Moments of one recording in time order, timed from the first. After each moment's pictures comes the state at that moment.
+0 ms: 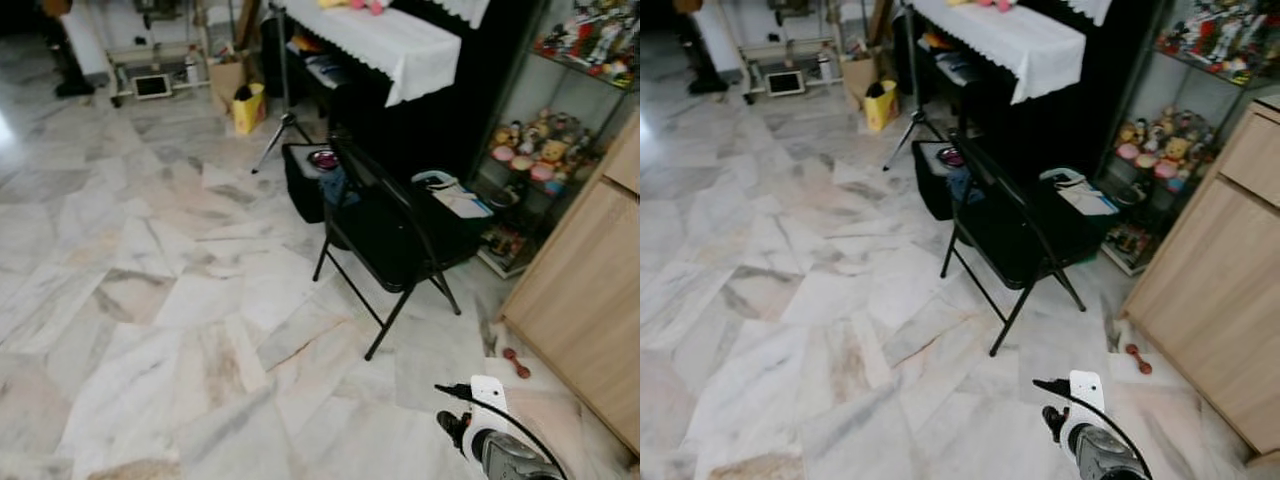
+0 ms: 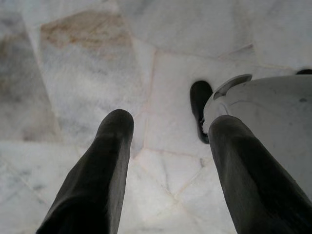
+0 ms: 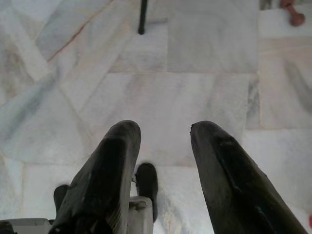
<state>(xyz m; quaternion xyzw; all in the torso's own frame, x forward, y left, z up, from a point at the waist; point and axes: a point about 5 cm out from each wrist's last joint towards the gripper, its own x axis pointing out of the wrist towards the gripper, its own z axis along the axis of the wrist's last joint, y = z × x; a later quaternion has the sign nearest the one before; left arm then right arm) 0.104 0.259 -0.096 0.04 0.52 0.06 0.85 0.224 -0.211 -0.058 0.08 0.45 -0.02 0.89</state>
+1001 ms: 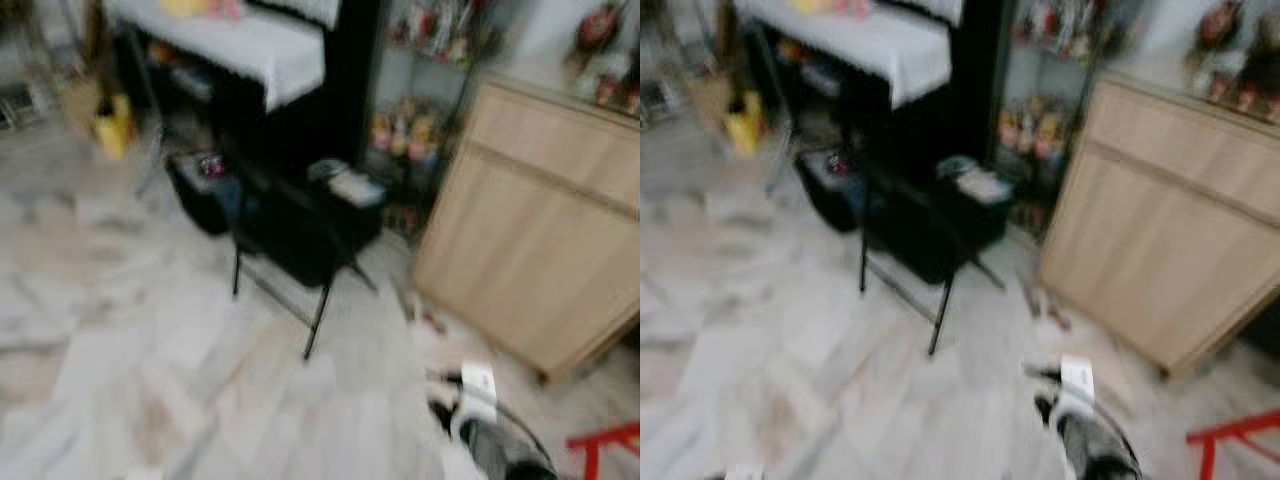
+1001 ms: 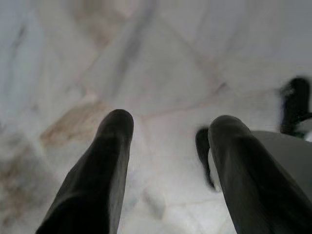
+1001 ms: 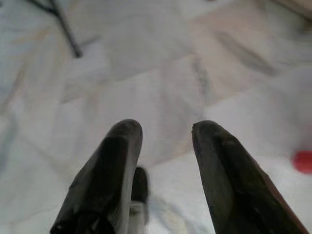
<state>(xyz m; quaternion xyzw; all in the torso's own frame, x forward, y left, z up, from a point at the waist) 0.134 0.255 -0.088 0.06 0.49 0.05 0.87 0.240 -0.206 -0.050 0.09 0.44 -0.04 0.89</state>
